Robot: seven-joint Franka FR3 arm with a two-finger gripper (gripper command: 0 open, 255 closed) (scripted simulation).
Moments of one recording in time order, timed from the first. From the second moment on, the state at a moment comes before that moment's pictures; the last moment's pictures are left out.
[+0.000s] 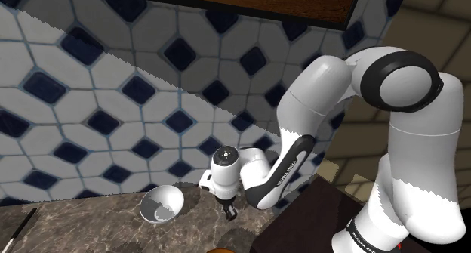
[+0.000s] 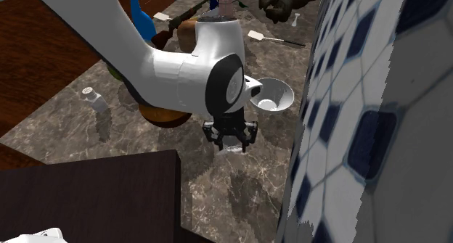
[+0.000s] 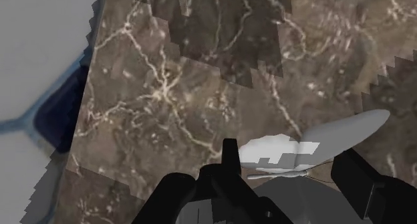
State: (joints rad) arm 0.46 0.41 0.10 -2.39 -0.58 2.68 -0.22
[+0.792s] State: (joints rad) arm 0.41 0.24 0.17 -2.43 -0.45 2.56 -0.34
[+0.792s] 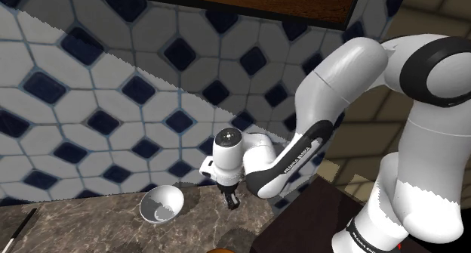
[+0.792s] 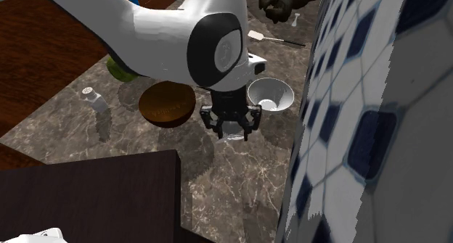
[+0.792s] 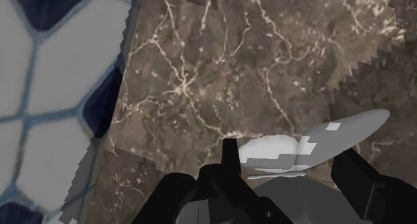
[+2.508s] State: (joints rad) arm 0.57 0.06 0.37 -2.42 -0.28 2.35 -0.16
